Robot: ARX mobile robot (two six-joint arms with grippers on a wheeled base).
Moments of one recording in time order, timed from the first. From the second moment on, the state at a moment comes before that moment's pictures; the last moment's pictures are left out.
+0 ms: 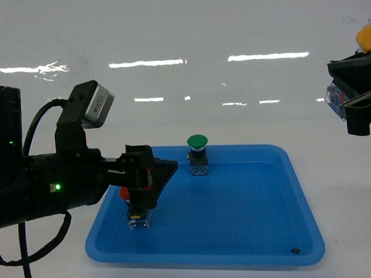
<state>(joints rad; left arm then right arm) -0.20 1.99 0.73 0.81 0.45 -0.11 0.27 1.40 0.56 0.62 -0.05 -0.16</state>
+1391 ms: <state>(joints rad) -0.16 2.26 0.91 0.69 0.43 0.09 0.27 1.40 0.56 0.62 -0.05 -0.16</state>
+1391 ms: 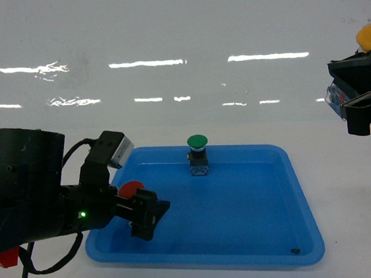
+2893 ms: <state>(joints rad) -0.04 1.29 0.56 0.63 0.37 -0.11 0.27 1.40 0.56 0.62 -0.05 -0.16</state>
